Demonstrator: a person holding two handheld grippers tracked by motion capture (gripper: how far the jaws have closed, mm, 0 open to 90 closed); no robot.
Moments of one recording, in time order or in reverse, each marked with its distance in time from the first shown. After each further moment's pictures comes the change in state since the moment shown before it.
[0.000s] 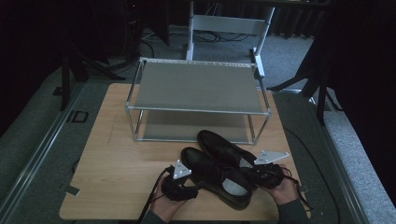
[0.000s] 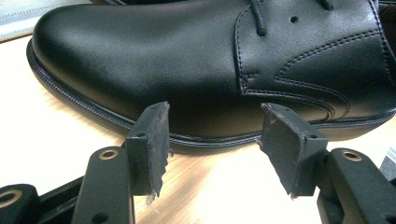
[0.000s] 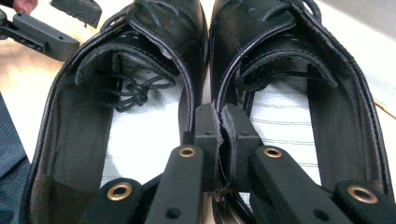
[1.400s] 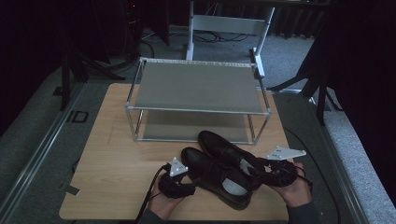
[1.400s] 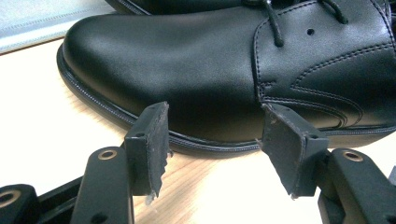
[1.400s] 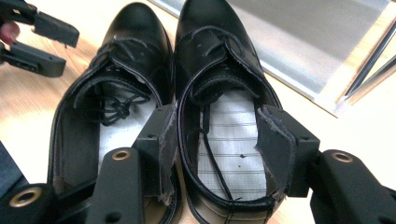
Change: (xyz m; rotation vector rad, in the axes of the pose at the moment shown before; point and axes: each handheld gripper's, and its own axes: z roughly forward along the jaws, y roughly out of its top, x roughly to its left) left arm 0.009 0.003 -0.005 -0.015 0.022 -0.016; right arm 0.001 0.011 -0.039 -0.034 -0.135 0.072
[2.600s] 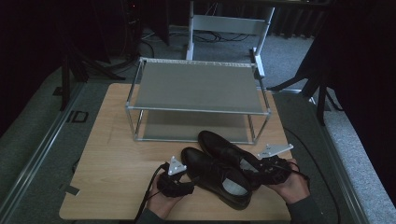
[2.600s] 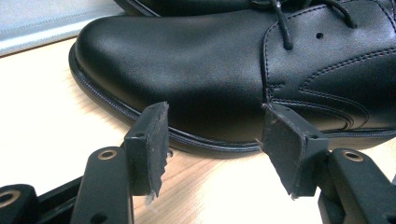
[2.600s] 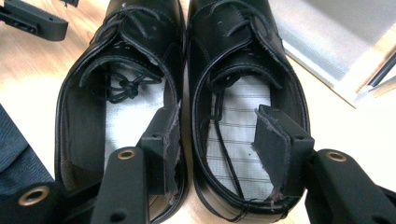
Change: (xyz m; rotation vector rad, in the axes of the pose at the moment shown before) left arm 0.003 0.001 -0.002 -0.001 0.012 -0.010; right arm 0.006 0.016 0.010 0.153 0.033 -0.063
